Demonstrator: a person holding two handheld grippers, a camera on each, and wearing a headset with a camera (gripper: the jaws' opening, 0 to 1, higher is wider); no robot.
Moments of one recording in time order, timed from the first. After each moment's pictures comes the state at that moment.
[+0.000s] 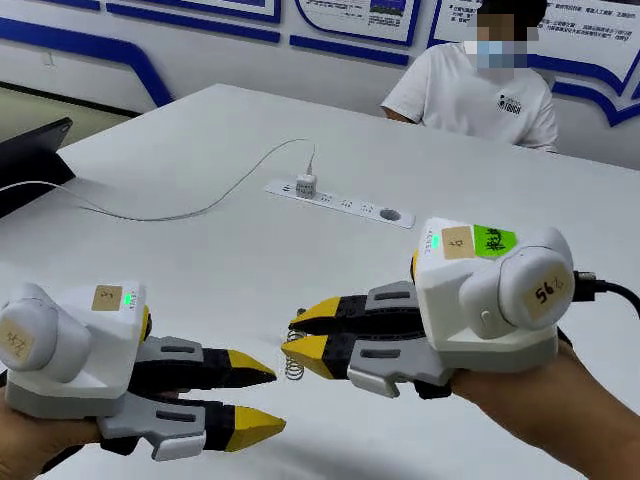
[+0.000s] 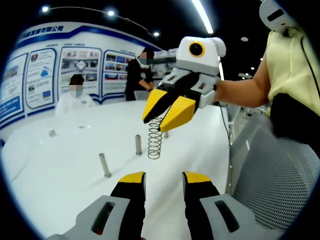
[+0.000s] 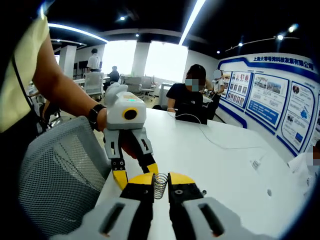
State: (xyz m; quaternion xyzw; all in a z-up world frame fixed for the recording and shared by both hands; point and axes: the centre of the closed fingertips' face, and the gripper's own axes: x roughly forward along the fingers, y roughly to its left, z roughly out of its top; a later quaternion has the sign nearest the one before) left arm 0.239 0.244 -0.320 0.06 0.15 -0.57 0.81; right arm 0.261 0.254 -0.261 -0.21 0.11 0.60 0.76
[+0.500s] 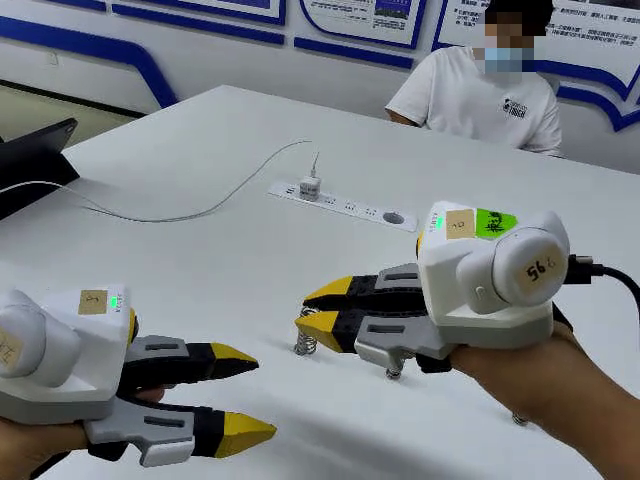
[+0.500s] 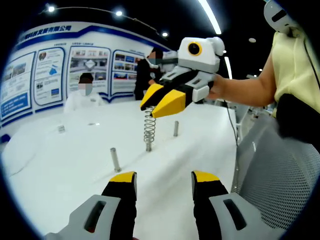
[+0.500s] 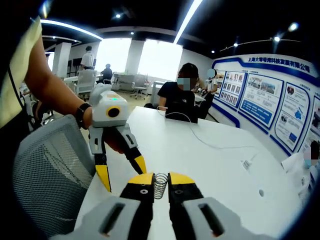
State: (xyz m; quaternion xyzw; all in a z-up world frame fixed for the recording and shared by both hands) left arm 0.247 0.258 -0.323 0.05 0.15 -0.54 0.83; right arm 0.290 0.248 -0.259 -0.22 0.11 0.57 0.78
